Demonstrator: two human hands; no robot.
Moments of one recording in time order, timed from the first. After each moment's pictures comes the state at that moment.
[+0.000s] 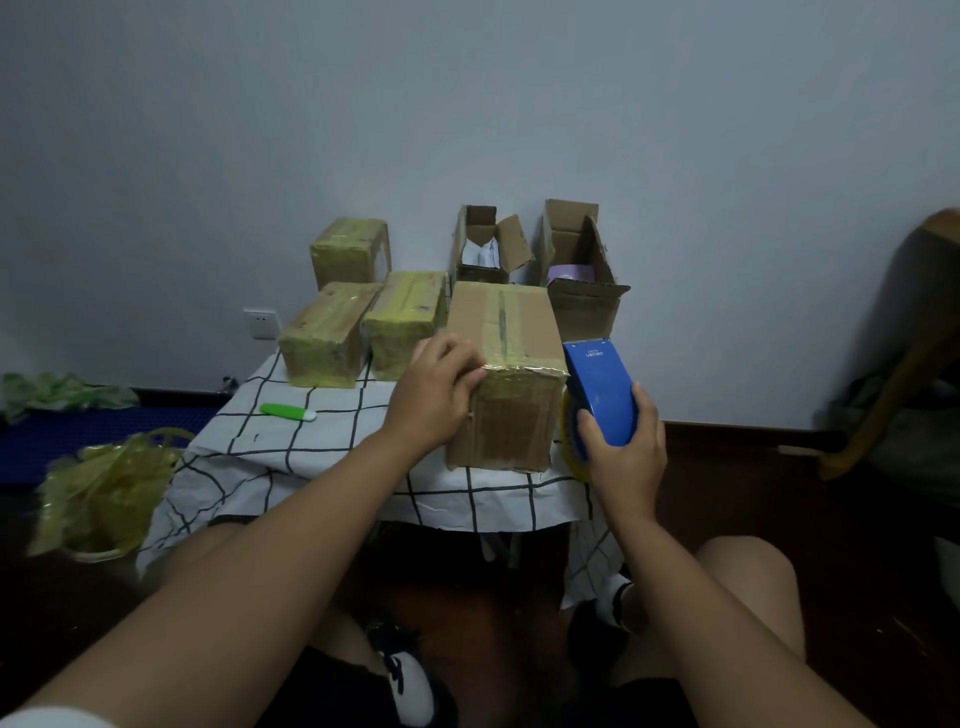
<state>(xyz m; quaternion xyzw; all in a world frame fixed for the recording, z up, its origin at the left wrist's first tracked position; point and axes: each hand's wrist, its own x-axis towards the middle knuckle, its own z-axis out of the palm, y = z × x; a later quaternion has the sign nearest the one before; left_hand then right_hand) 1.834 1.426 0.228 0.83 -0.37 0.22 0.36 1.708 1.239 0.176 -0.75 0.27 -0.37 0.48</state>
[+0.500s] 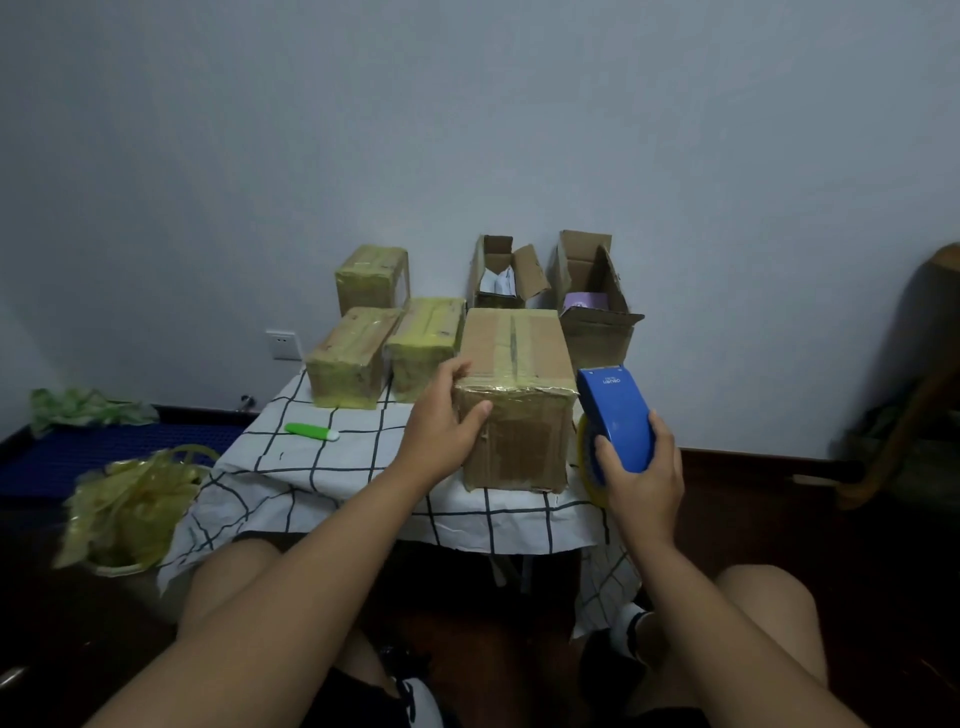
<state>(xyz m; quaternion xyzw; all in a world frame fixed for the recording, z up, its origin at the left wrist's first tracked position) 1.822 1.441 0.227 0.80 -0.26 0.08 0.53 1.707 1.240 0.175 -0.75 0.27 -0.38 0.47</state>
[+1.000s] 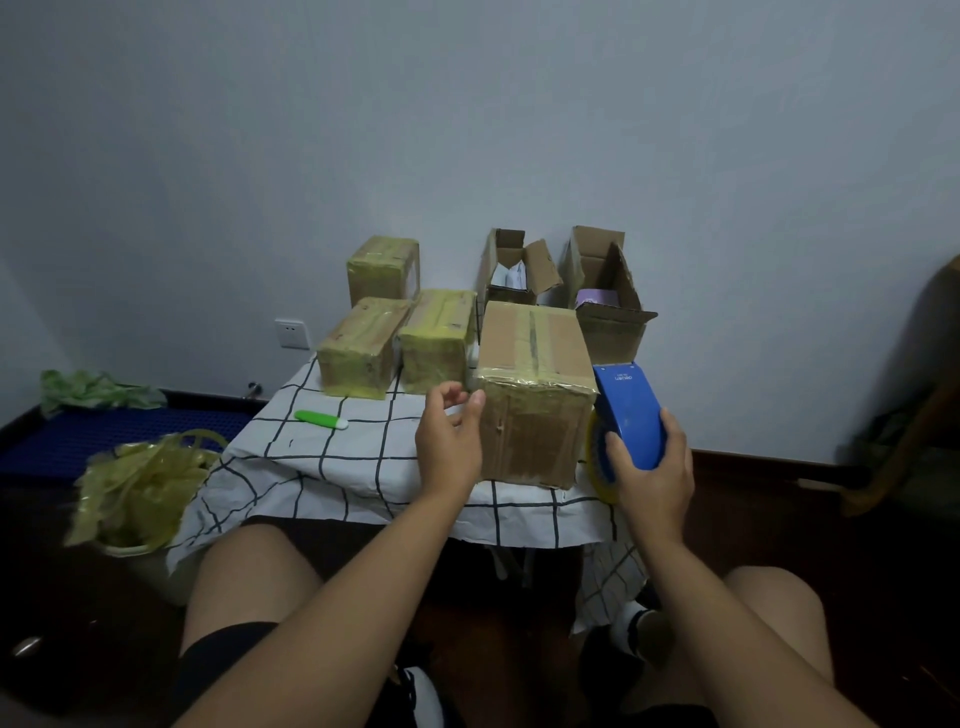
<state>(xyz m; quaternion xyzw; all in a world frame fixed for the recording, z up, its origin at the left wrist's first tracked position) 1.797 1.426 0.205 0.73 -0.06 0.12 0.66 1.708 1.238 0.174 -0.76 0.26 -0.38 0.46</state>
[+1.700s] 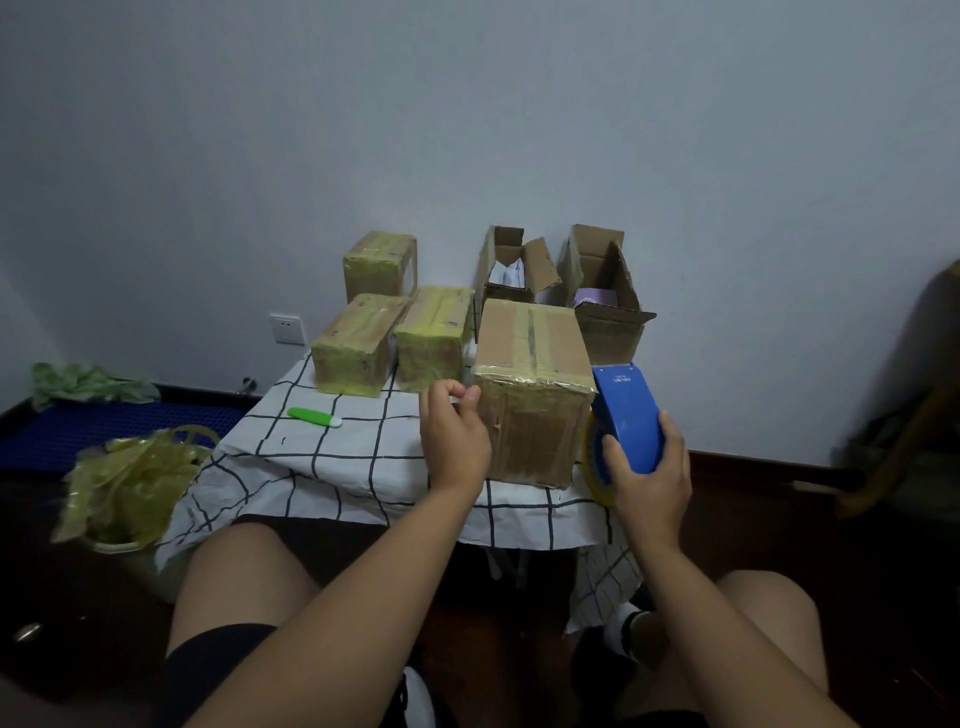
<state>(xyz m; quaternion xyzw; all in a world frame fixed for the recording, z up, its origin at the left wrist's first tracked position) 1.808 1.405 0.199 0.76 -0.04 0.21 0.62 1.708 1.239 0.172 -0.75 0.26 -0.39 0.46</state>
